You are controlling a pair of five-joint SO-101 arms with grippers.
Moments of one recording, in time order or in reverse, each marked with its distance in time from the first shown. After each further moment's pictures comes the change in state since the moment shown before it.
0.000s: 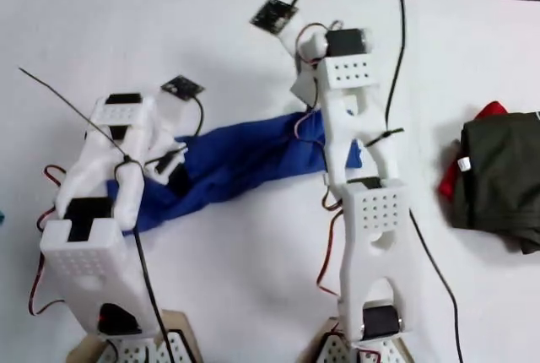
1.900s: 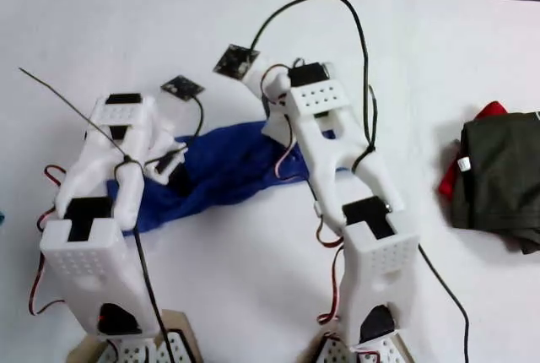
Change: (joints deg) left arm 0.0 0.0 0.0 0.0 0.0; right arm -9.1 -24.4 47.3 -20.4 -0.4
